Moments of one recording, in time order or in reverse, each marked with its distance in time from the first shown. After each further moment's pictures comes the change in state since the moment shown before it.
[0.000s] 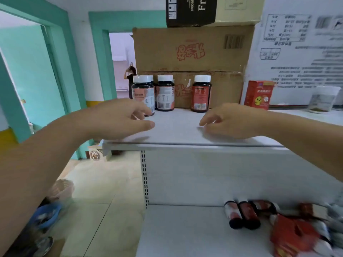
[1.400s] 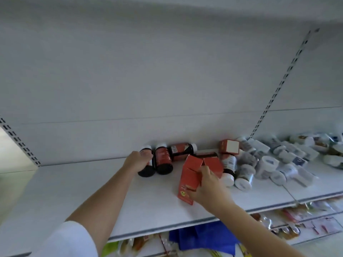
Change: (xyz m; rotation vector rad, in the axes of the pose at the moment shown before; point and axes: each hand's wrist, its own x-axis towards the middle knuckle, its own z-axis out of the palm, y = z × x) left_hand 0.155 0.181 0.536 -0.636 -0.296 -0.568; right_hand -0.174 0.324 0.358 0.395 0.014 0.590
